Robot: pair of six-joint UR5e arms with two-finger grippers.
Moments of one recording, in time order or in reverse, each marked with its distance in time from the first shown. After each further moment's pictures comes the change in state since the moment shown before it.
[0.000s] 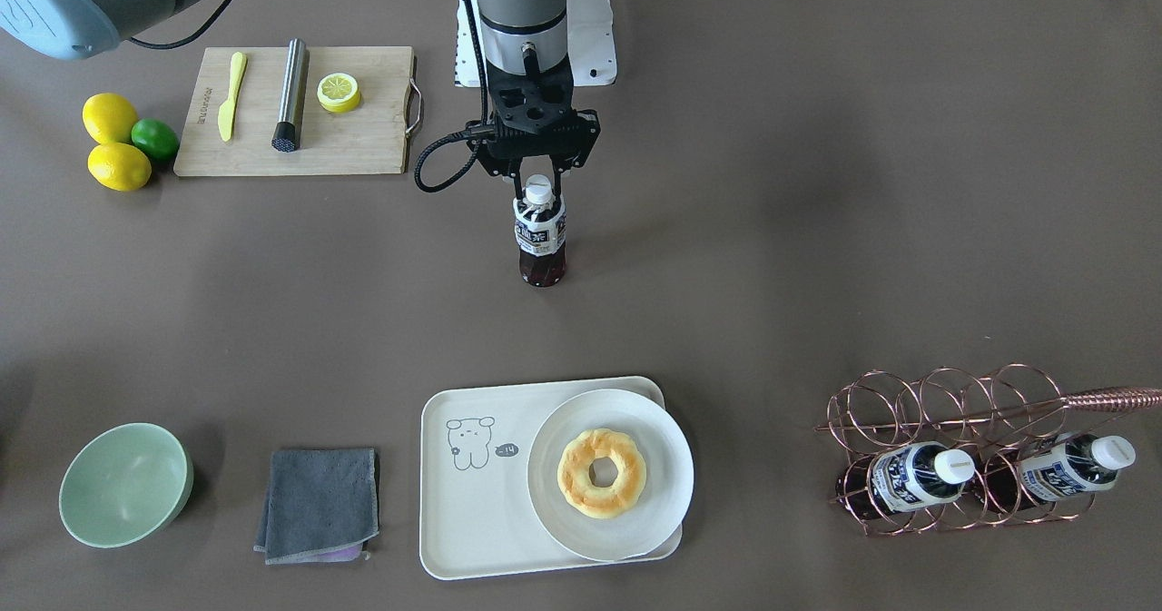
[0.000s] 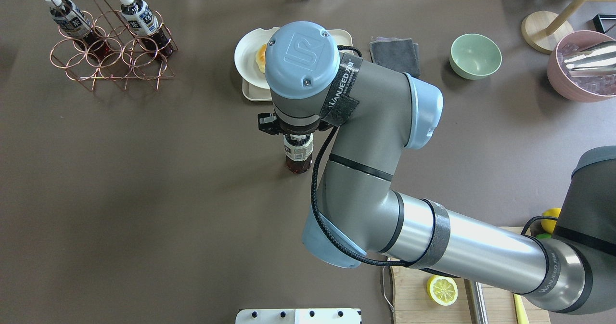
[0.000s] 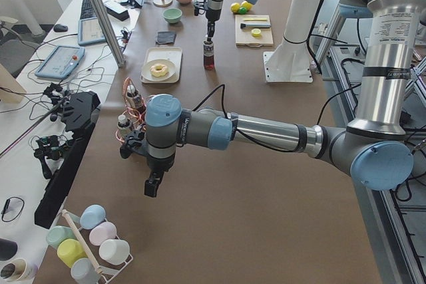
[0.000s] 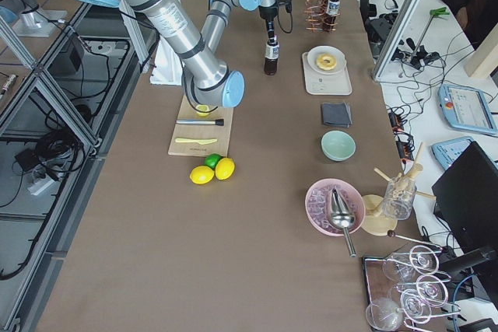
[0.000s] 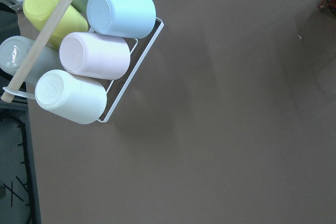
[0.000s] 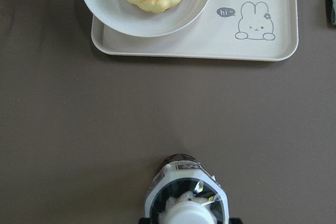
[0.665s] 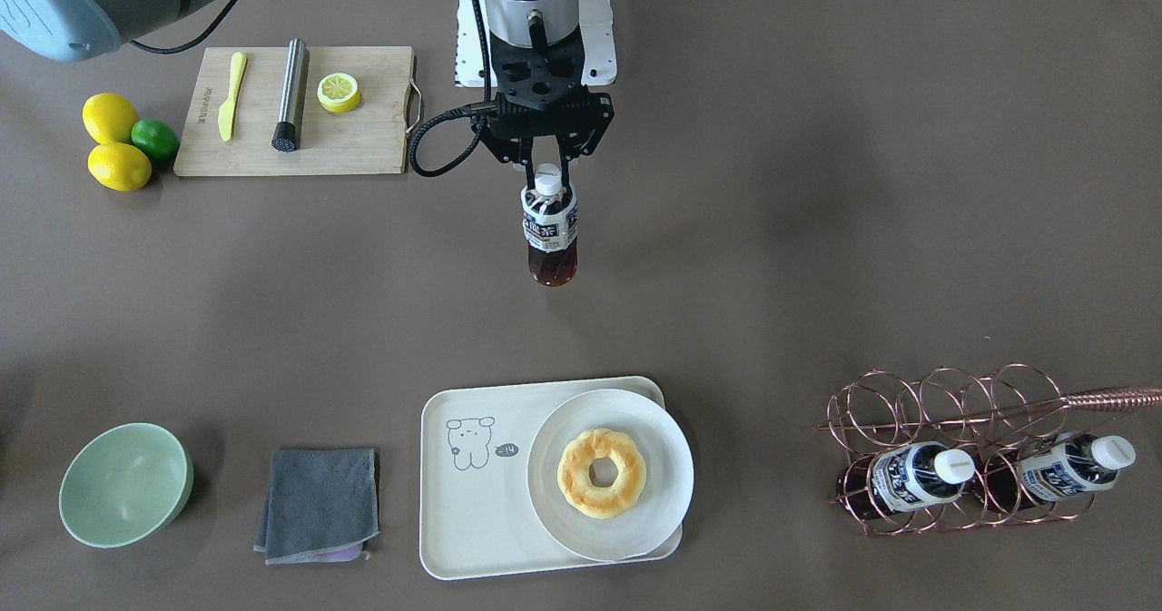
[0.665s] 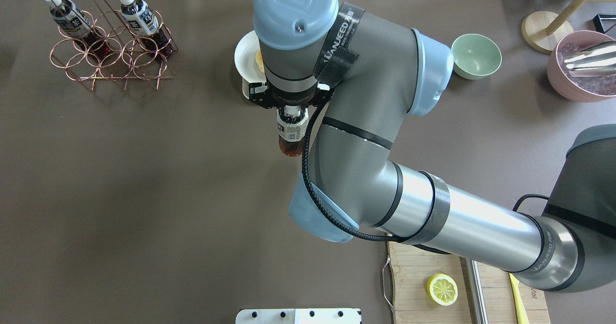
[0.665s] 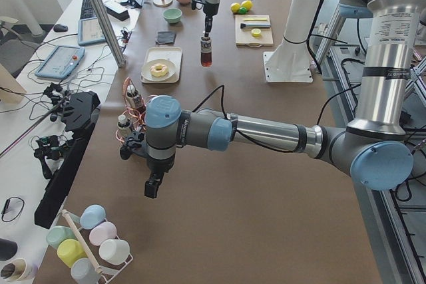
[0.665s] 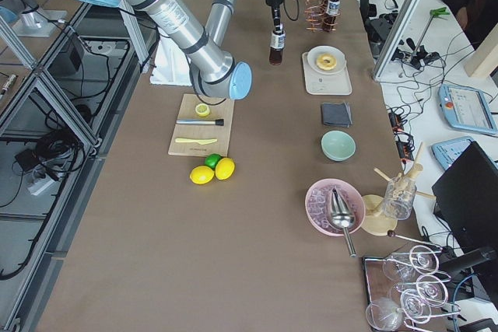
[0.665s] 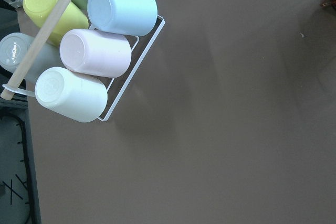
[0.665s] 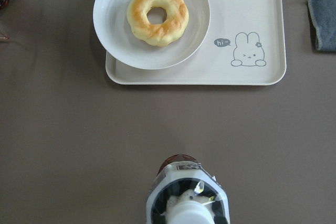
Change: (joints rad) left arm 0.000 -0.002 0.009 -0.001 -0.001 0.000; right arm 0.056 0.078 0.006 -0.074 0.037 -0.003
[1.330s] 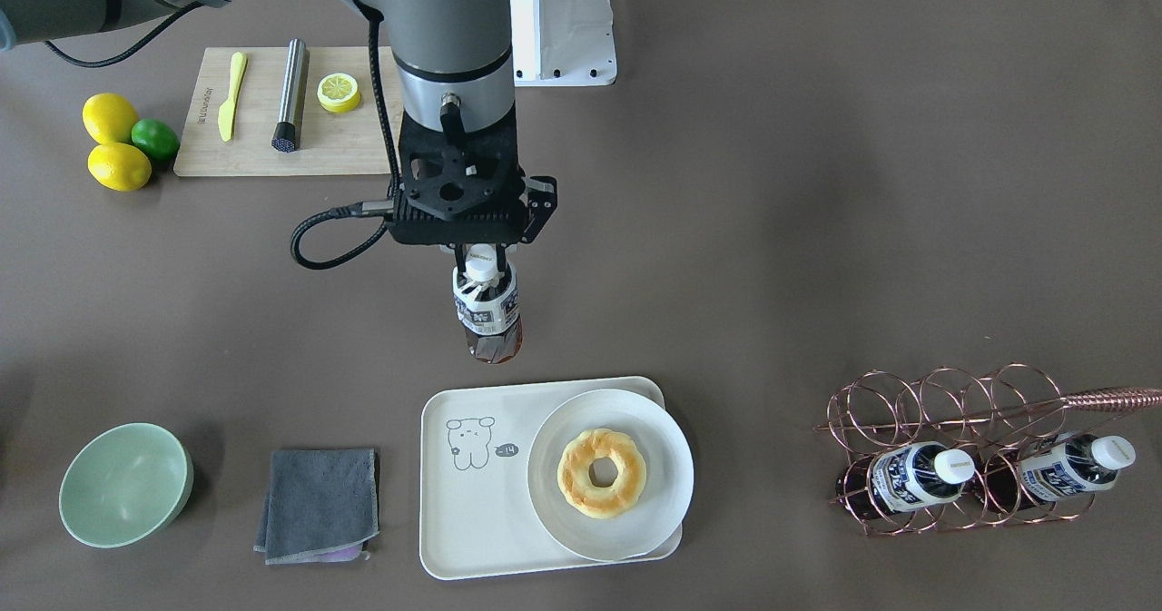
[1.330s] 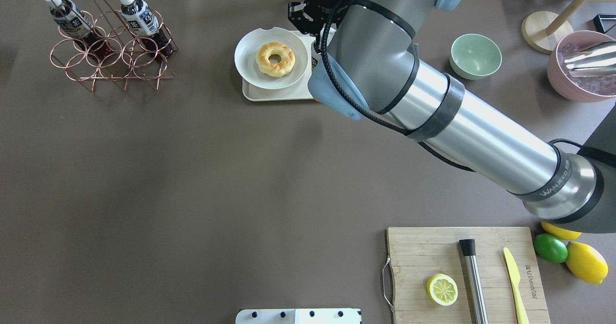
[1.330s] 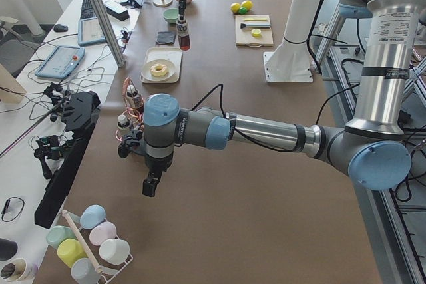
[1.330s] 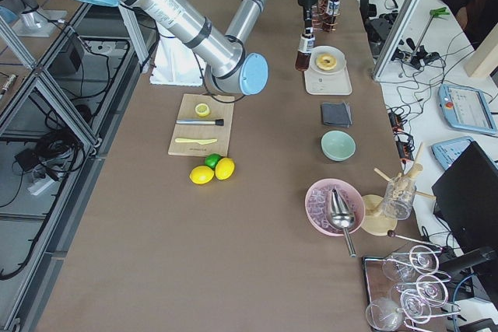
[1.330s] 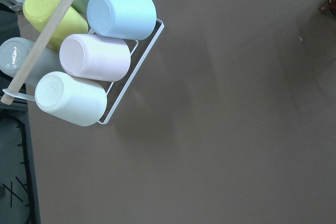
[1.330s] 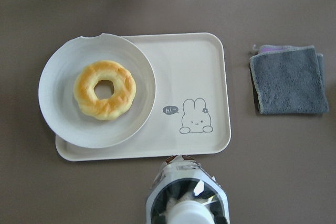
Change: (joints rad) left arm 0.001 -0.009 0.002 -0.001 0.000 -0.004; right arm 0.224 0.058 -0.176 0.007 0.131 -0.124
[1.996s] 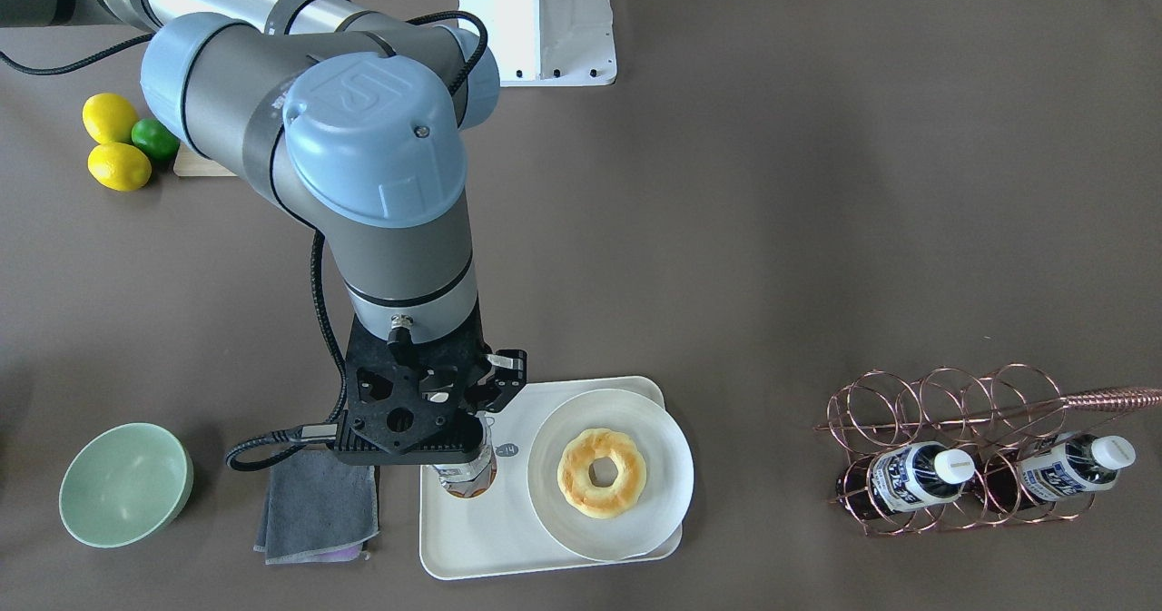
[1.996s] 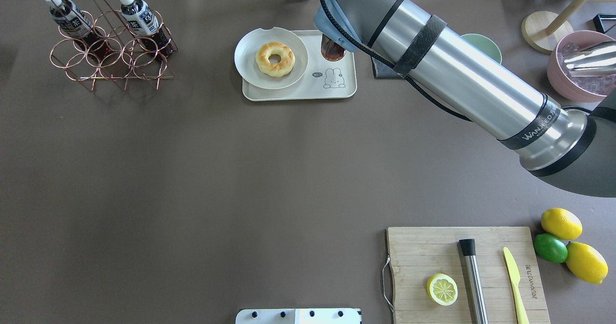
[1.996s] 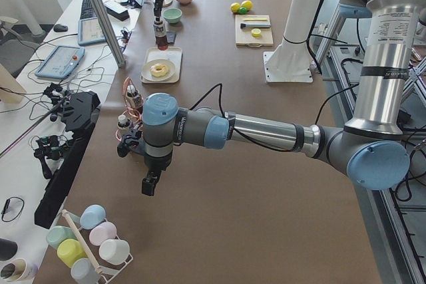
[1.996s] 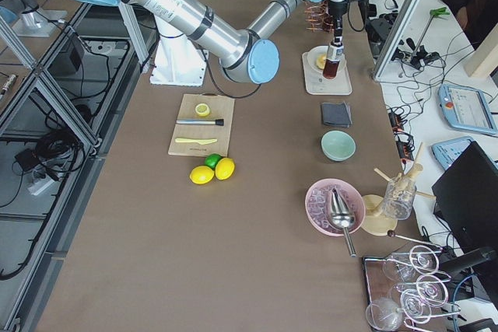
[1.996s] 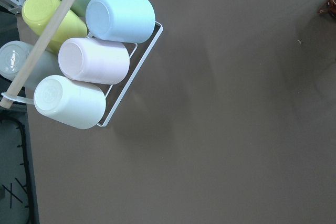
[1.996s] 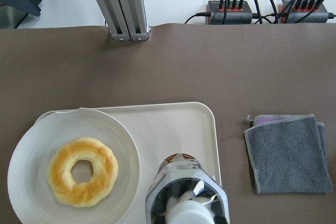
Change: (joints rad) left arm 0.003 -0.005 0.003 0.000 0.000 -0.004; right arm 0.109 0.093 -0.375 0.258 0.032 -0.077
